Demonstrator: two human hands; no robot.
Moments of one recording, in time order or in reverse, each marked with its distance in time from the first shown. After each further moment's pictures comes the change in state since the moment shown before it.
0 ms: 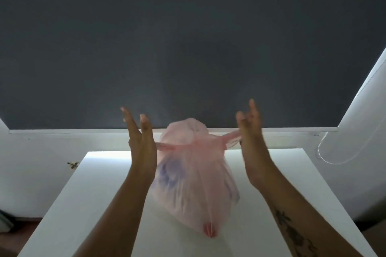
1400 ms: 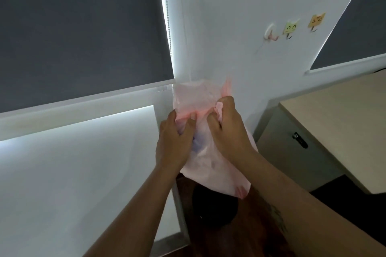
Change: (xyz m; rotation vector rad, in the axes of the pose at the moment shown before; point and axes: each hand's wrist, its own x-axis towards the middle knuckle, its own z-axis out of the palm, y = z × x) left_hand -0.314 0.022 0.414 0.362 -0.506 0.024; right_hand -0.033 0.057 -0.436 -0.621 0.159 -0.202
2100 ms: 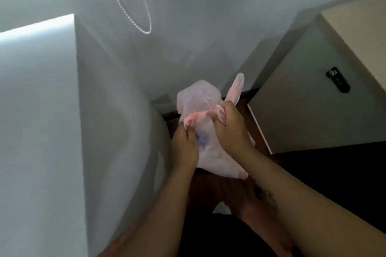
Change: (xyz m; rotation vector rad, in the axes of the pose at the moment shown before) left_hand -0.056 -0.203 0.224 0.003 -0.108 -0.491; right_hand -0.068 0.281 0.082 0.082 -0.222 0.390
